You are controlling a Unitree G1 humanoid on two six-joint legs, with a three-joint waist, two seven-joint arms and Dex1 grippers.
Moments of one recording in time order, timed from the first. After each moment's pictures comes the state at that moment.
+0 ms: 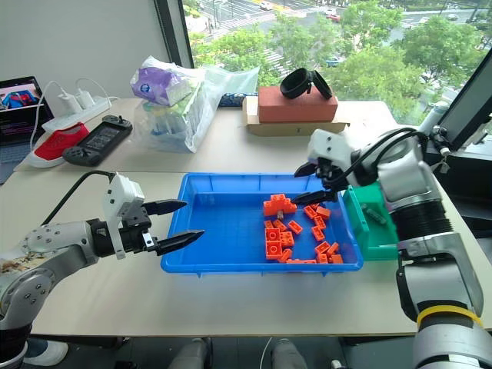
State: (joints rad) left arm -0.26 0.81 0.16 -0.58 -0.77 0.81 -0.65; right arm -1.01 -0.71 0.24 0.40 0.00 0.28 1.44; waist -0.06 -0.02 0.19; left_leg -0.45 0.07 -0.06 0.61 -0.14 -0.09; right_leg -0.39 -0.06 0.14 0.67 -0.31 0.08
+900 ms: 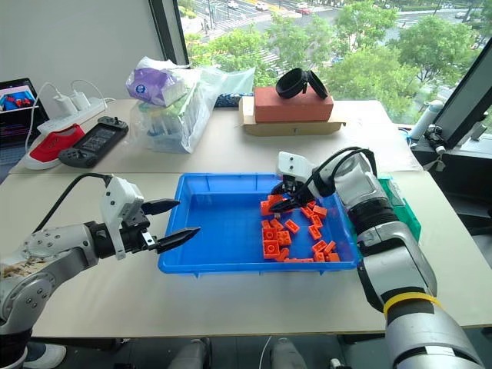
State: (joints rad) left arm -0.23 0.80 0.16 -0.59 -0.73 0.81 -0.60; right arm -1.11 -0.51 0.34 0.81 -0.11 0.06 1.32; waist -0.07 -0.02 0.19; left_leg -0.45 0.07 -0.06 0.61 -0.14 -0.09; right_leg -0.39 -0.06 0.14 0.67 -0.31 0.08
